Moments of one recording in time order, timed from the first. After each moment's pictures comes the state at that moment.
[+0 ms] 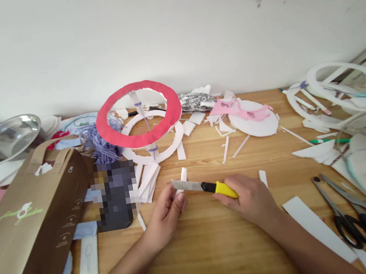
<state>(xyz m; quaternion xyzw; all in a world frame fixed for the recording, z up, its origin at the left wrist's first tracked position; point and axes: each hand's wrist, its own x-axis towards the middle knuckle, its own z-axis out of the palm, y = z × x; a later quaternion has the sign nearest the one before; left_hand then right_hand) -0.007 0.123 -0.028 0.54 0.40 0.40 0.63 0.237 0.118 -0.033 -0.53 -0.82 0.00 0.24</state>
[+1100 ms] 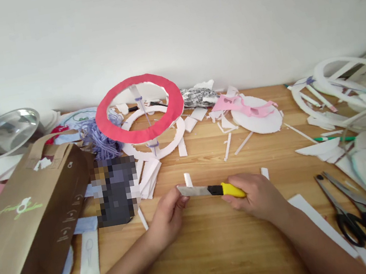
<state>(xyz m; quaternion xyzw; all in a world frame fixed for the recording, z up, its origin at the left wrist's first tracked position) -0.011 0.120 -0.026 0.69 0.42 0.35 0.48 0.249 0.120 -0.022 -0.51 -0.83 0.13 0.19</state>
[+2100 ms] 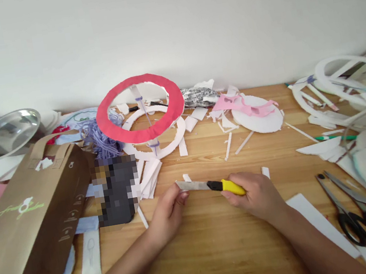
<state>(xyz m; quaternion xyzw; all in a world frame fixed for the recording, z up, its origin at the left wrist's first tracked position) -0.011 0.123 -0.024 0.70 0.44 0.35 0.45 0.245 0.120 -0.022 -0.55 -0.79 0.14 0.23</state>
